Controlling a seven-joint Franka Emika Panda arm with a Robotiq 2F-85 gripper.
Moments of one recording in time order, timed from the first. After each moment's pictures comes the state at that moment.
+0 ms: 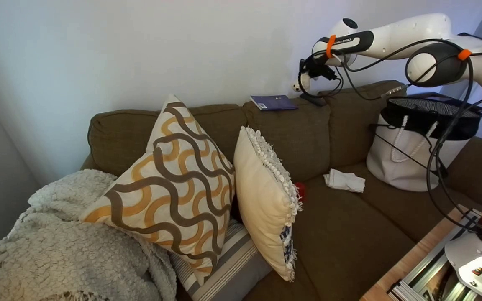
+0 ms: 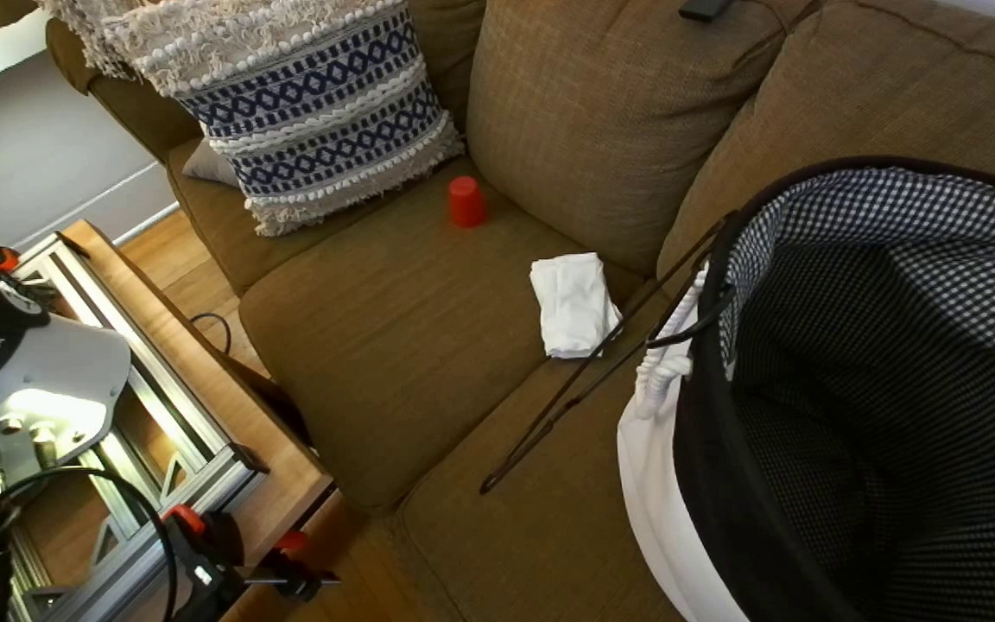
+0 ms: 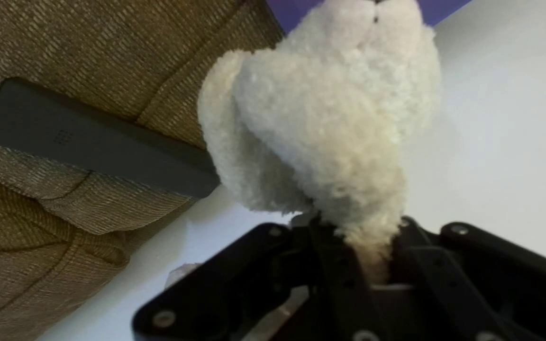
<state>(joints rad) -0.13 0.95 -0.12 -0.97 0.23 2.59 0.47</state>
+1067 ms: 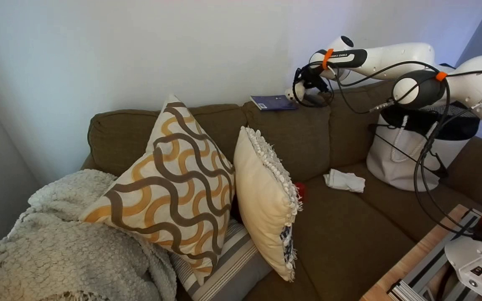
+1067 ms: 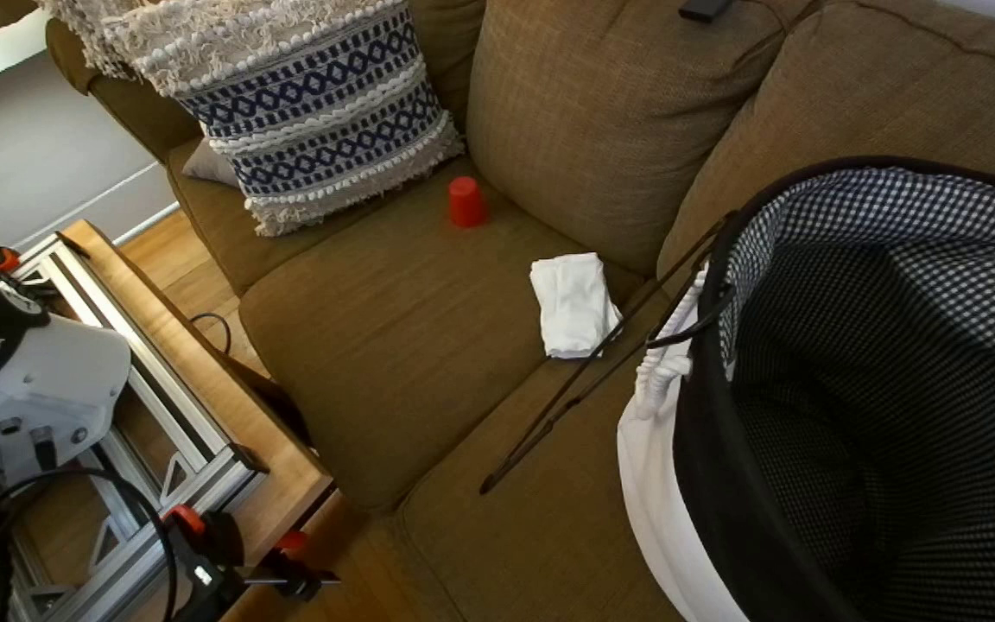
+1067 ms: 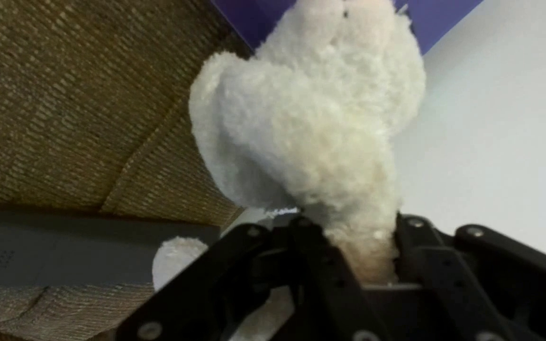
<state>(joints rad) -0.21 1.19 0.00 -0.69 0.29 2.57 0.48</state>
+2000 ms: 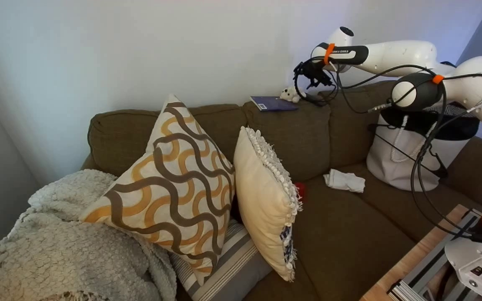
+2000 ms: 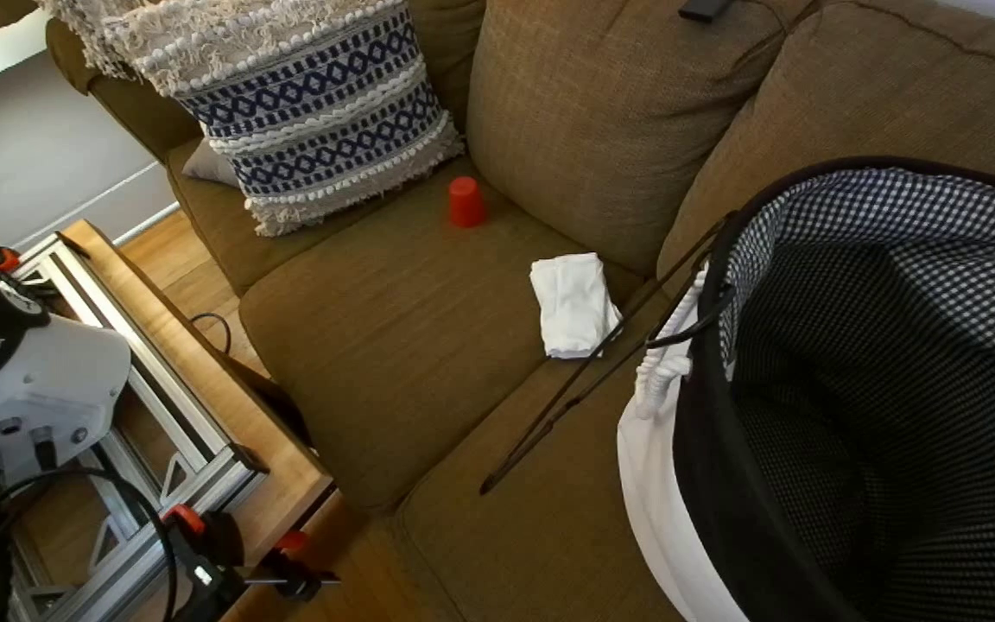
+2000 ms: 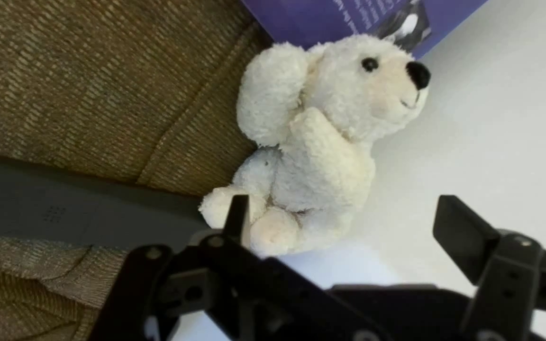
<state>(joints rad) -0.19 1.19 -0.09 -0.60 0.26 2.39 0.56</state>
